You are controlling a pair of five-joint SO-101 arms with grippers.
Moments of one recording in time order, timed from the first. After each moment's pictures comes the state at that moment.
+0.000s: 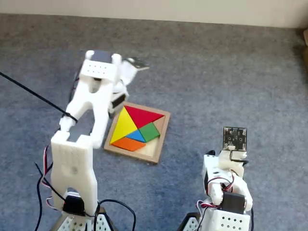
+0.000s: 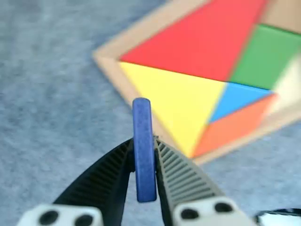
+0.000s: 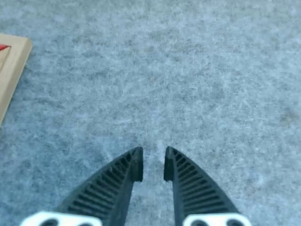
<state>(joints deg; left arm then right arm) 5.8 31.6 -24.1 100.0 -27.8 4.8 -104.4 96.0 61.9 8.5</state>
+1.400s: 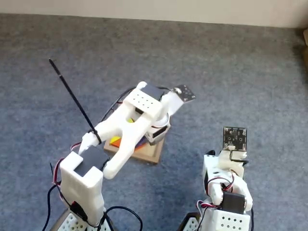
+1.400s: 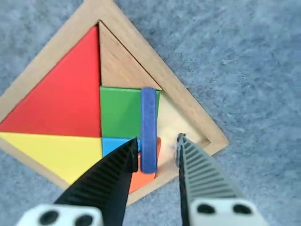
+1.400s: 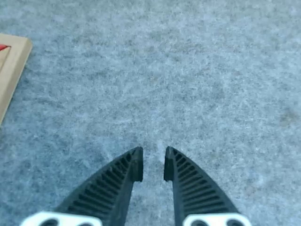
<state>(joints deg) 26.8 17.4 1.5 82.1 -15.3 4.8 -104.4 96.0 61.9 8.5</state>
